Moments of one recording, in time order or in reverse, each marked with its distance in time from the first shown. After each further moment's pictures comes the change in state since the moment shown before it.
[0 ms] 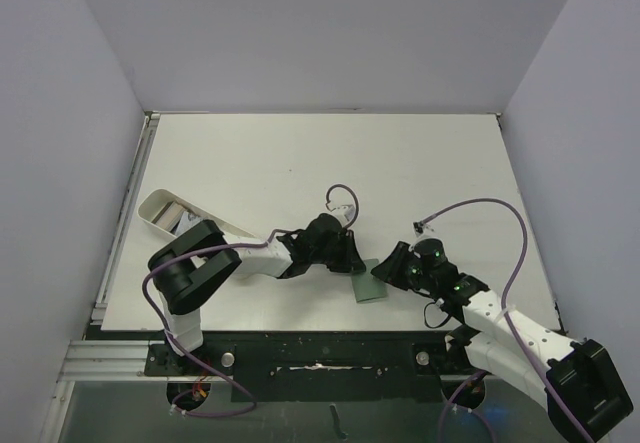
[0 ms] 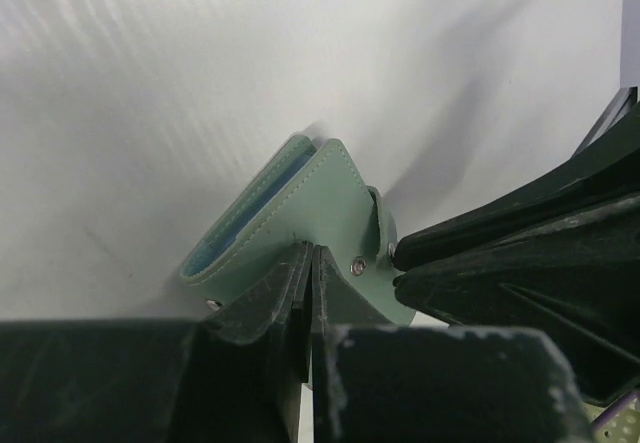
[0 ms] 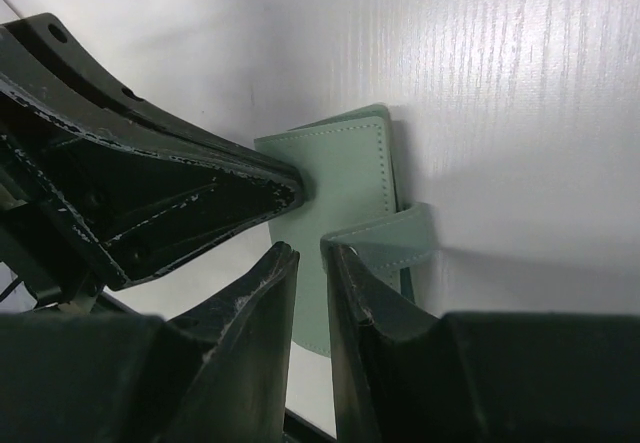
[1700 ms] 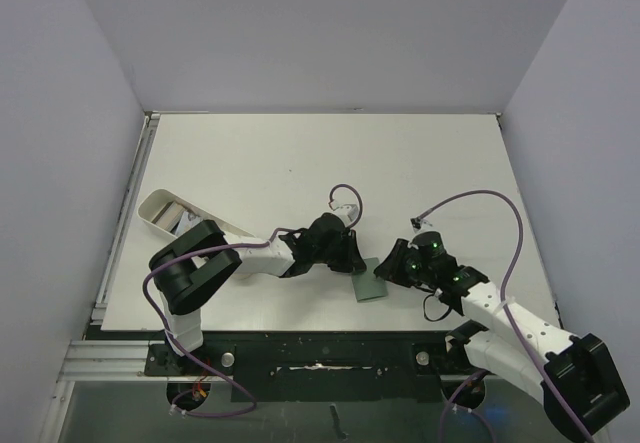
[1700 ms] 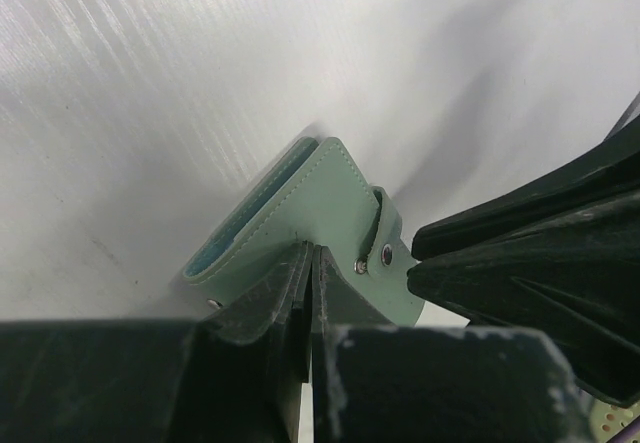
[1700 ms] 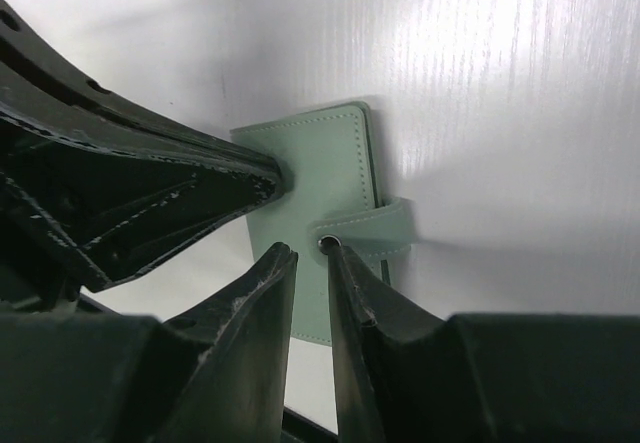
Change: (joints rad) left arm -0.017 0.019 0.044 -0.042 -0.027 0.047; right arm -0.019 0.051 0.063 -0.107 -0.006 -0.077
